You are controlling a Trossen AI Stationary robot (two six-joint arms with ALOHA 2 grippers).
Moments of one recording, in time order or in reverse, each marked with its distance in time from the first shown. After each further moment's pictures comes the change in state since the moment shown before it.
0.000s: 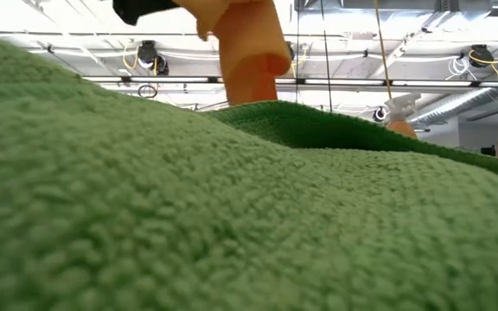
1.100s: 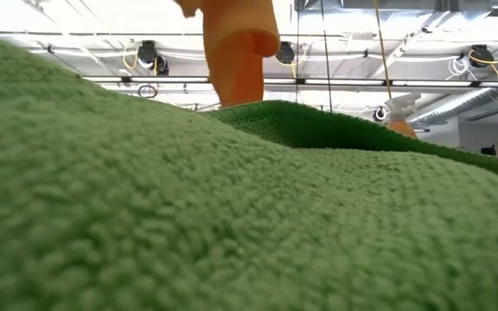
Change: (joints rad) left arm -0.014 0.132 0.000 0.493 0.024 0.443; right arm 0.070 0.037 0.001 0.128 0.073 -0.185
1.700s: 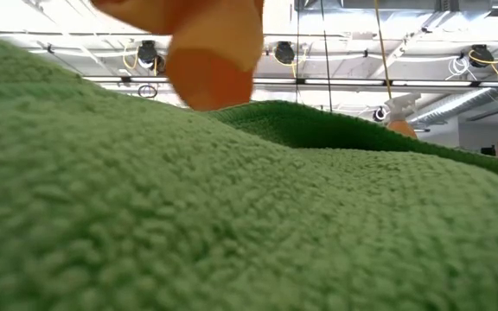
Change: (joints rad) left arm 0.012 -0.057 0.000 -0.140 -0.035 0.084; right arm -0.003 -0.011 0.000 -0.063 0.028 0.161
